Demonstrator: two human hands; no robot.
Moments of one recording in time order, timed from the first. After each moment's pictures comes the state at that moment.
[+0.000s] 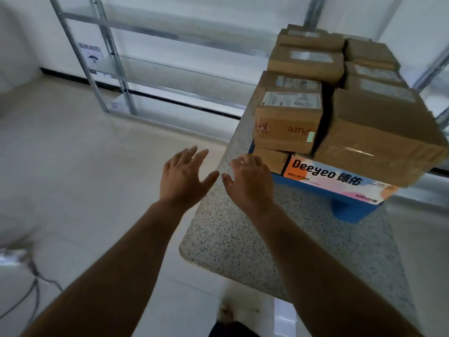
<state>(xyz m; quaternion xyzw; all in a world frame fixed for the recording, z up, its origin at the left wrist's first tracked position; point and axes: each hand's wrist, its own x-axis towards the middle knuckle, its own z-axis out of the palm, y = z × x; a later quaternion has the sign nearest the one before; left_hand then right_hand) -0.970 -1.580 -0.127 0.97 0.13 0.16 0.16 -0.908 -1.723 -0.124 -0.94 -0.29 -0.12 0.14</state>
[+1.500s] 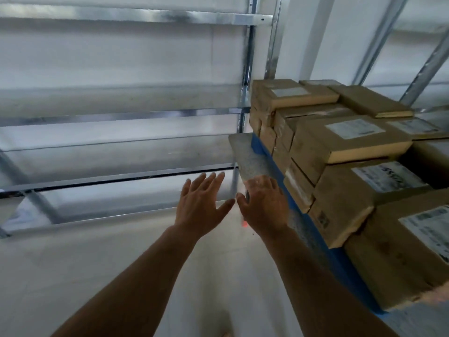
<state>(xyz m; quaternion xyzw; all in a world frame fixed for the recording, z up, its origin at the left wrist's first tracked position) -0.583 -1.292 -0.112 0.96 -0.17 0.13 0.17 -0.601 -1.442 -0.110 -0.97 0.01 -0.19 0.13</state>
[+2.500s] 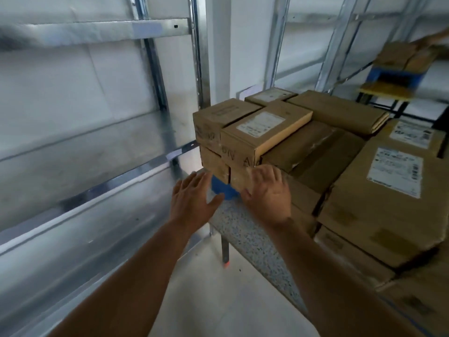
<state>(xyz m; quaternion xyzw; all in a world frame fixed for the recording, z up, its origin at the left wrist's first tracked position) -0.178 -1.350 -0.104 0.89 -0.39 0.08 0.21 -0.290 -1.482 -0.090 -0.92 0.27 -0.26 0.06</state>
